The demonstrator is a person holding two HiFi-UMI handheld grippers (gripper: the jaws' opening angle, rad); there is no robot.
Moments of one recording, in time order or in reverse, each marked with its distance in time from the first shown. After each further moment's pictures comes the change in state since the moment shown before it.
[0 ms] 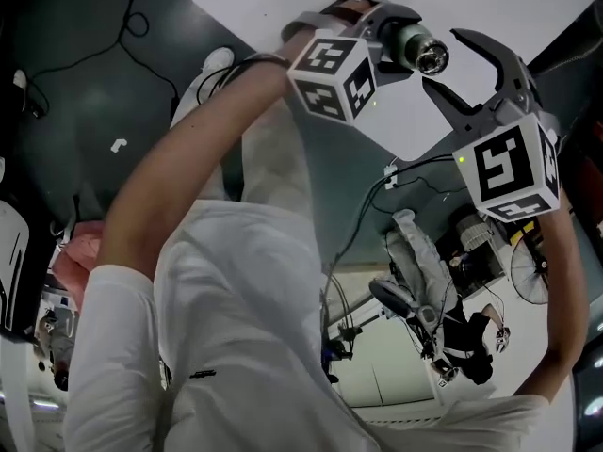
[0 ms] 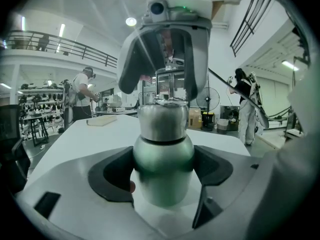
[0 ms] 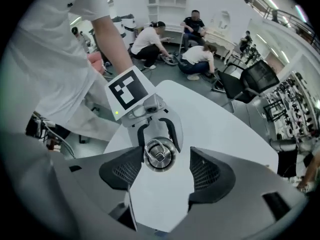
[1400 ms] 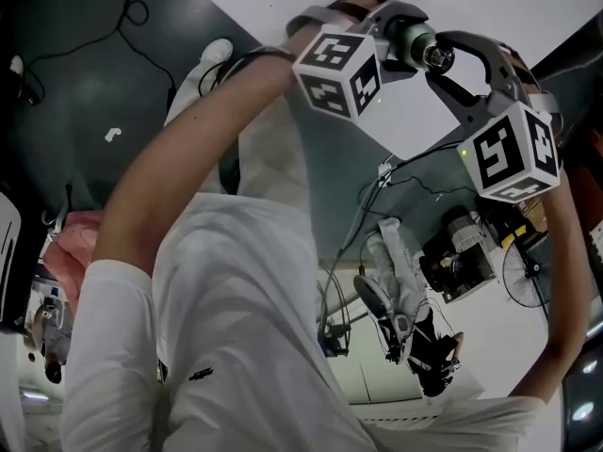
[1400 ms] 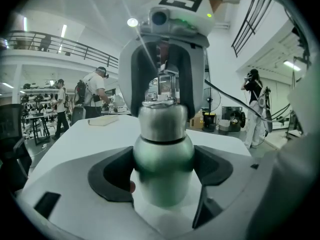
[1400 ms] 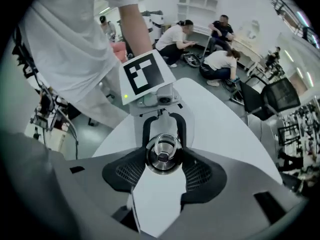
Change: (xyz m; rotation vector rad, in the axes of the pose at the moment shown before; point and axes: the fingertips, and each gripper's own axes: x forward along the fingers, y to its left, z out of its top) left arm -0.001 0.000 0.004 -0.006 -0.008 0.017; right arm 0.017 0.011 -0.009 -0.240 0.001 0.106
